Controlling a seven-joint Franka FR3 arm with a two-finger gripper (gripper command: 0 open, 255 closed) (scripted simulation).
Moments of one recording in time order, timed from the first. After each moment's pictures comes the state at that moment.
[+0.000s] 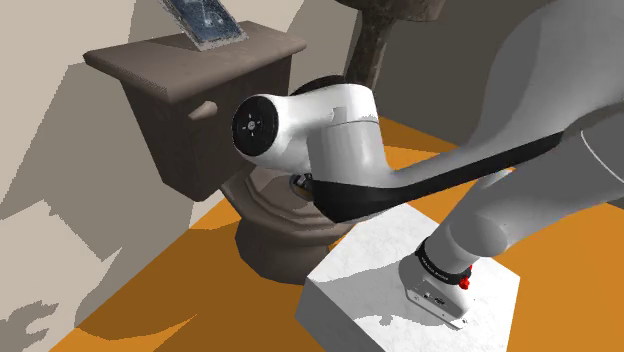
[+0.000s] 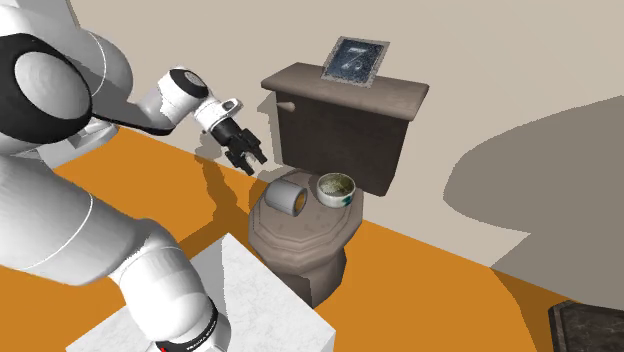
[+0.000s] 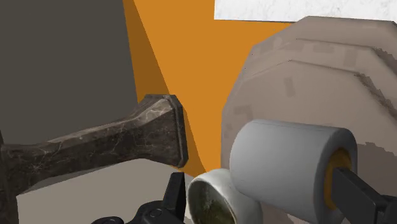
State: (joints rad) arm -0.08 -0.32 0.84 -2.36 -0.49 1.65 0.69
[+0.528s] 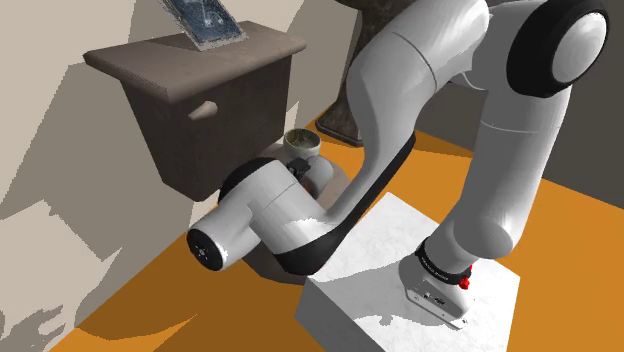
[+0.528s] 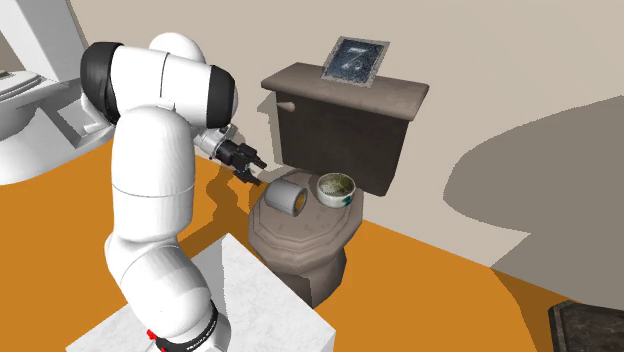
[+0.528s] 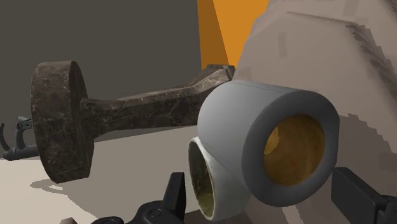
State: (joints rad) arm 0.01 0.37 0.98 -2.16 -0.98 1.25 1.16
